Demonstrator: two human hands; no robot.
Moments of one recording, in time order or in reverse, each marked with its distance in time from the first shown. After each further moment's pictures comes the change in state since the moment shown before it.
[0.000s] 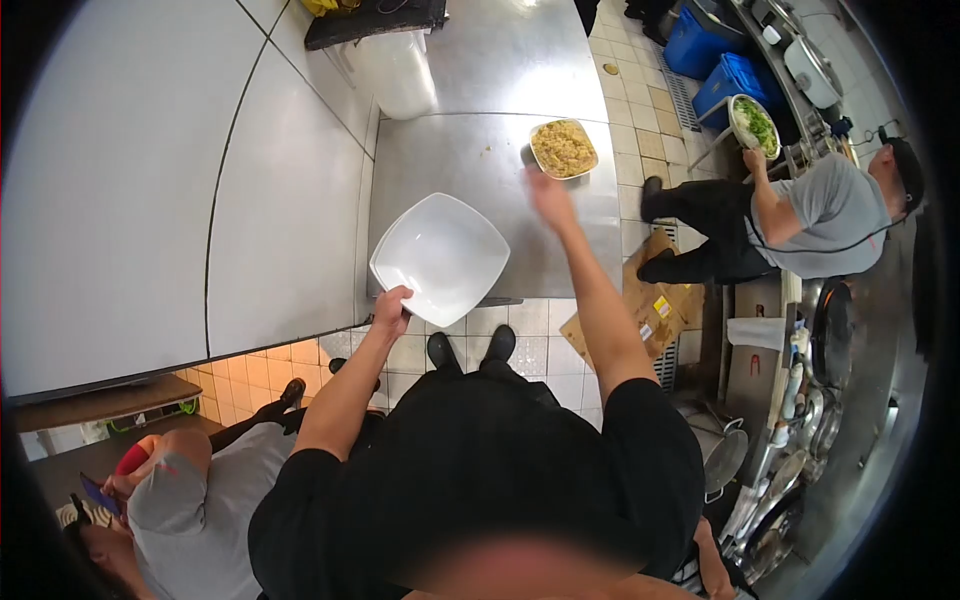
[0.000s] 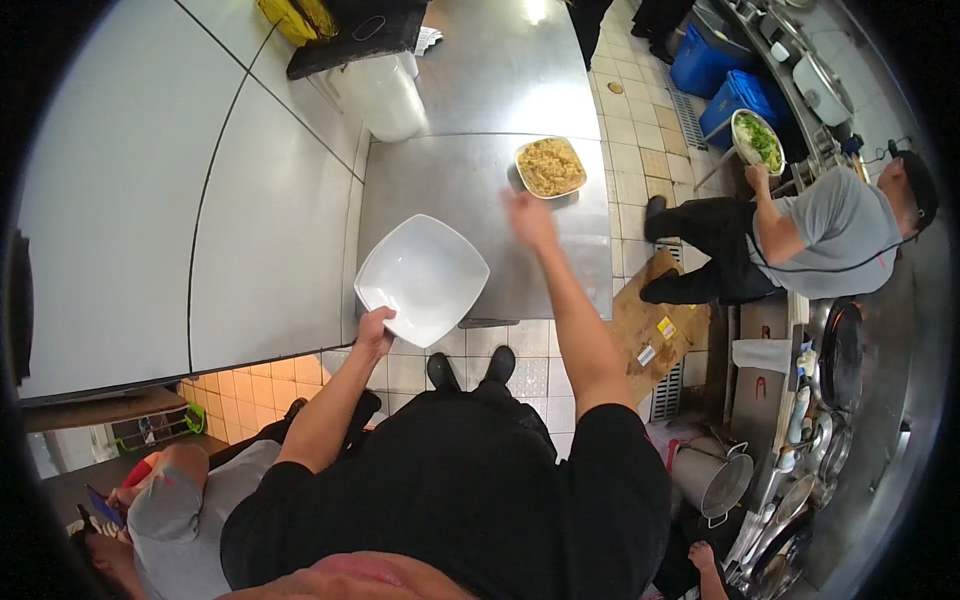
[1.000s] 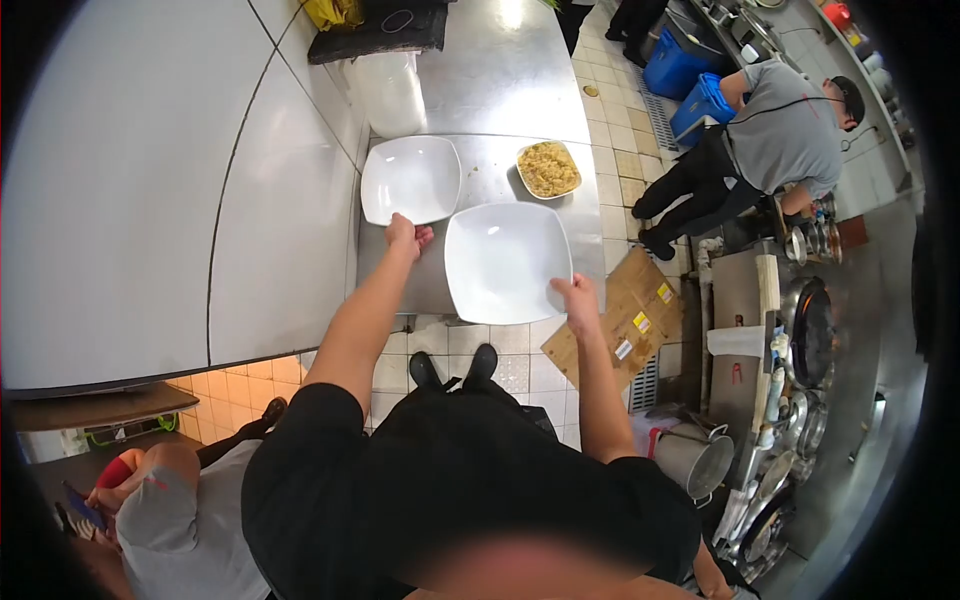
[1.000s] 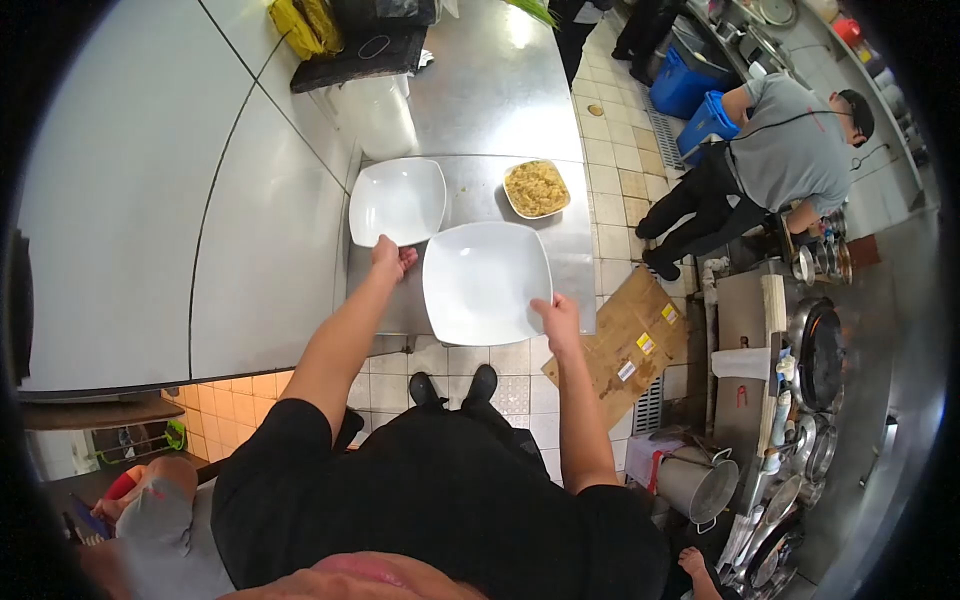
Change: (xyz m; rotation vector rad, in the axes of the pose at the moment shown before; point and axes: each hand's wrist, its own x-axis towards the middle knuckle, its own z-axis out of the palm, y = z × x) left_hand 0.153 0.048 0.109 0.102 0.308 -0.063; right_hand -0.160 0.015 -0.062 0.656 0.018 0.296
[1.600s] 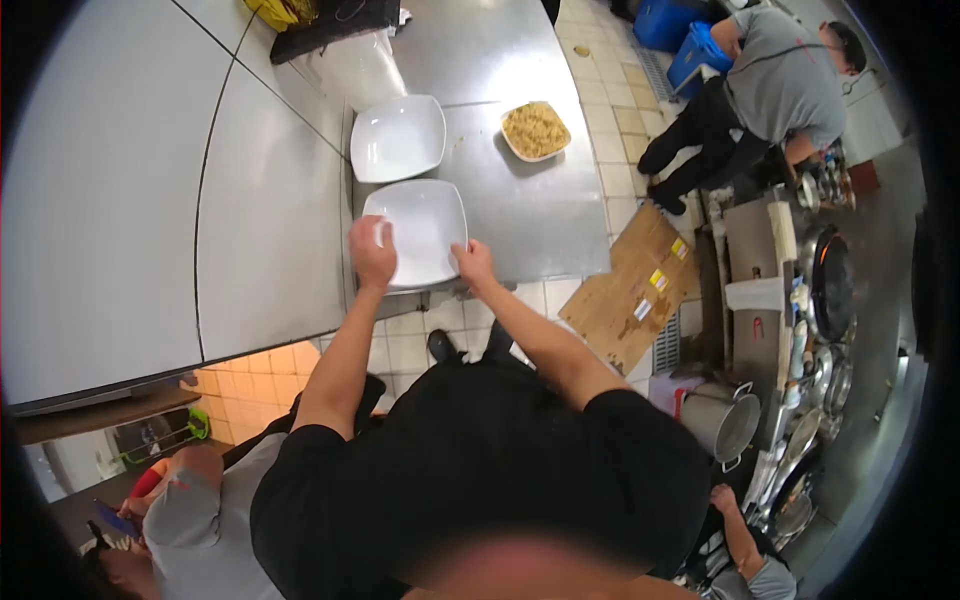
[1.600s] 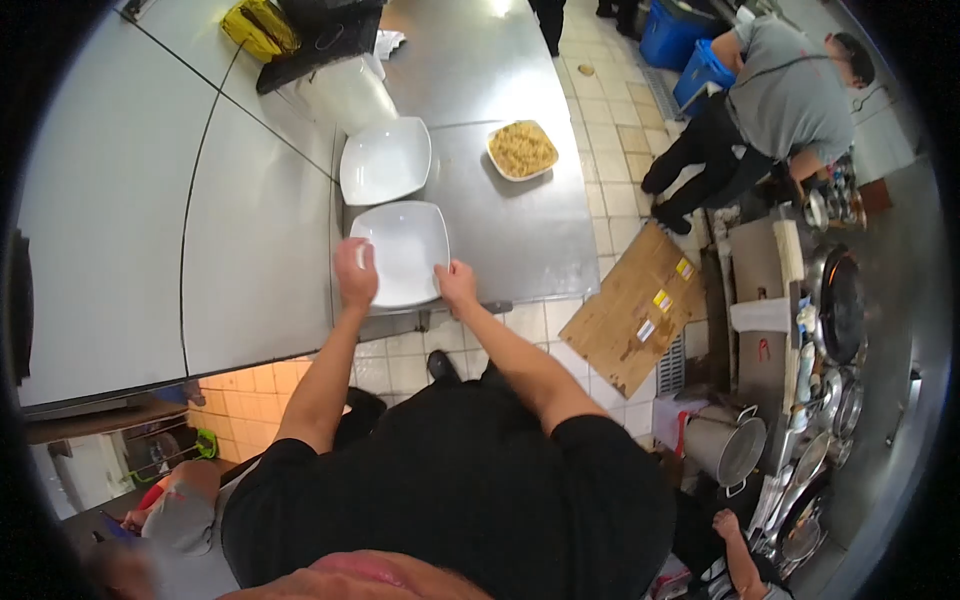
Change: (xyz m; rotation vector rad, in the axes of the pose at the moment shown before) left_hand -0.101 0.003 -0.084 1.067 0.046 1.403; right_hand 0.023 0.106 0.159 -0.125 0.016 -0.007
